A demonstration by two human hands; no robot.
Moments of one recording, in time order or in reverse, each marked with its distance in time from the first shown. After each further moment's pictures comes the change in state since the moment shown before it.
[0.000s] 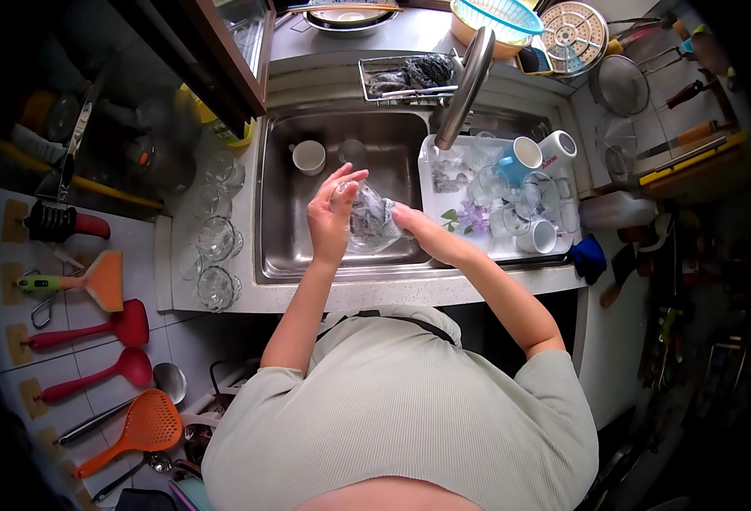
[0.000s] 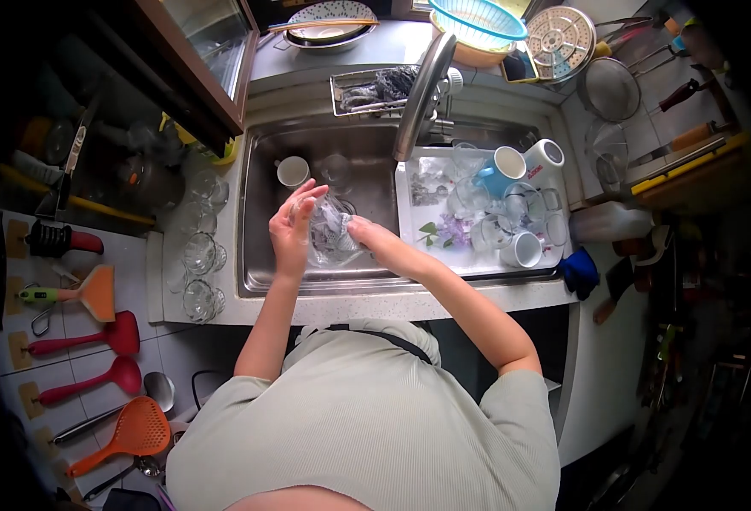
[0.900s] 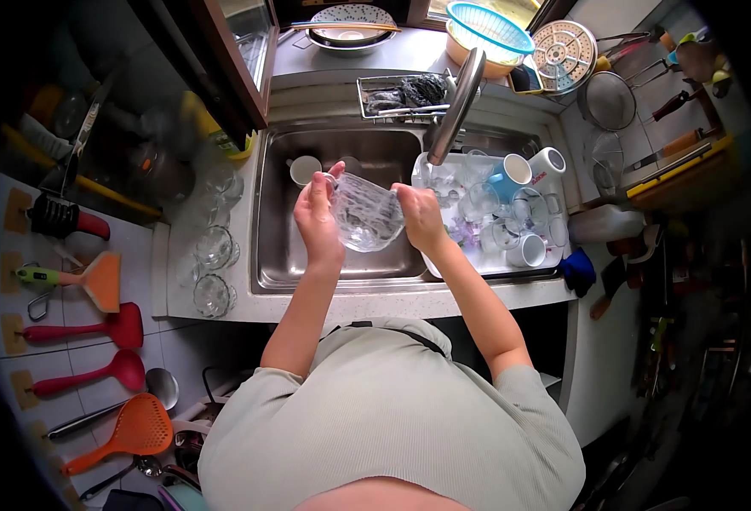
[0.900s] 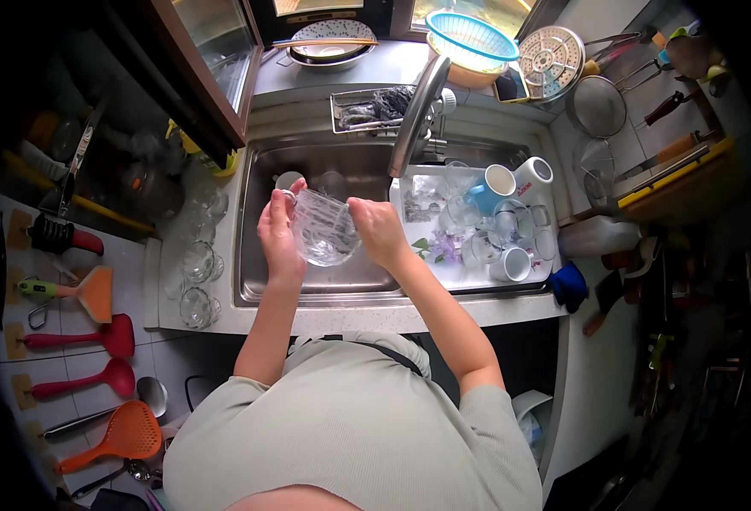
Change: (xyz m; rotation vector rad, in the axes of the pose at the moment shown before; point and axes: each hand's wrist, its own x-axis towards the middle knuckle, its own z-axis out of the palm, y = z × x) left_hand 0.014 0.013 0.008 -0.617 0.293 -0.293; right_hand 0.026 -0.020 -0.011 -0.633 0.375 -0.524
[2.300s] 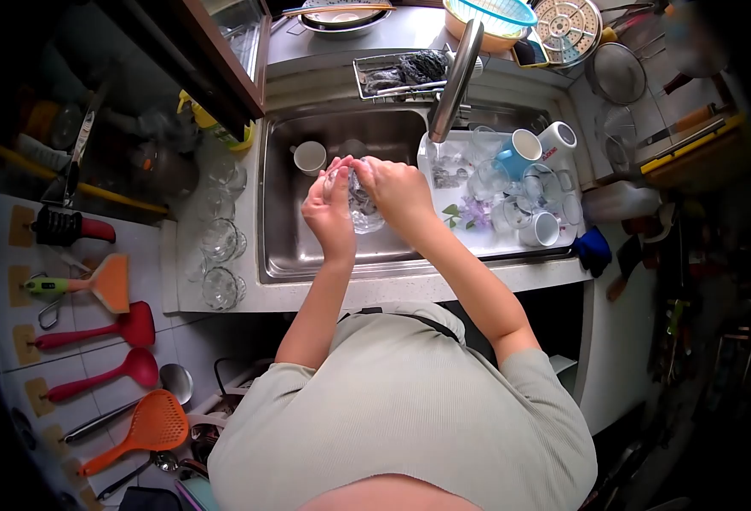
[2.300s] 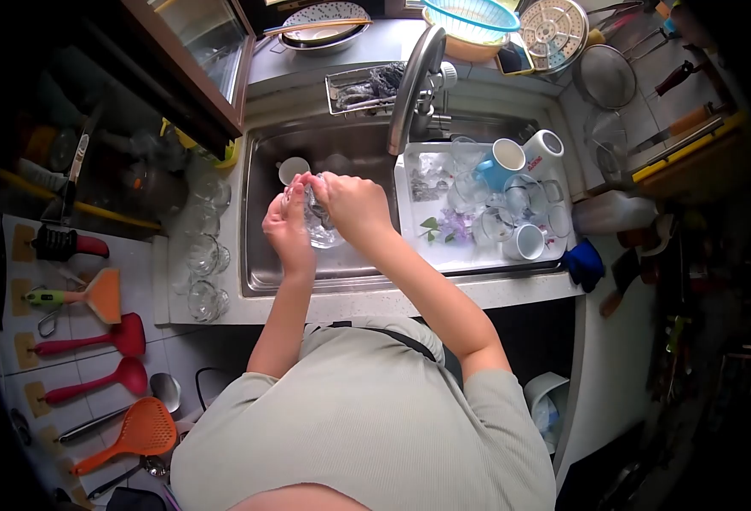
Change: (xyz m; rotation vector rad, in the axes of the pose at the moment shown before) left_hand -0.016 -0.009 0.006 0.441 0.004 0.281; right_hand 0.019 -0.022 0.032 -0.500 -0.015 0.181
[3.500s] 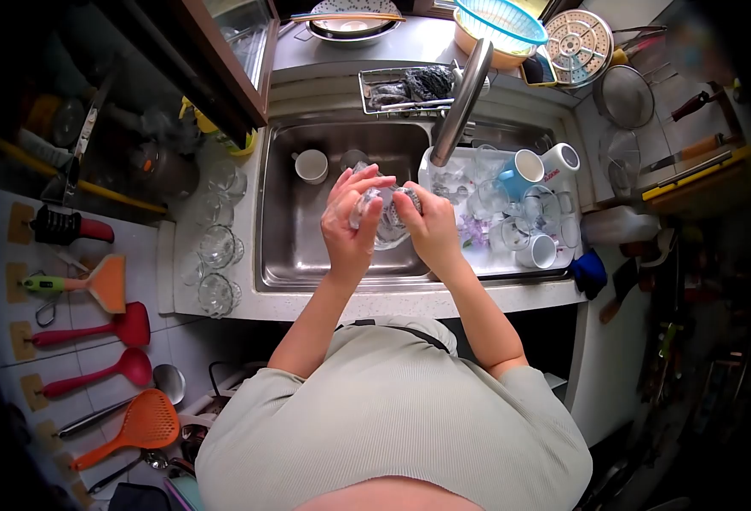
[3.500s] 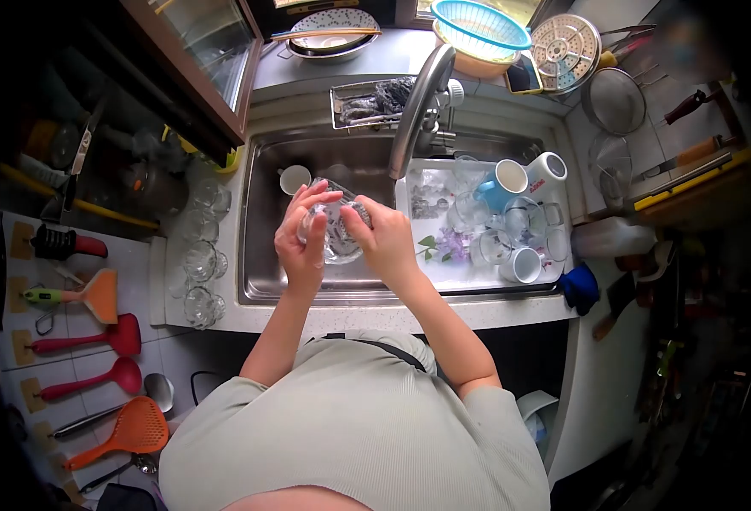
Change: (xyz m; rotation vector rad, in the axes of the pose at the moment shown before) left_hand 0.004 0.030 0.013 0.282 -0.337 0.385; right_hand -0.021 0.008 -0.046 0.593 0.044 0.161
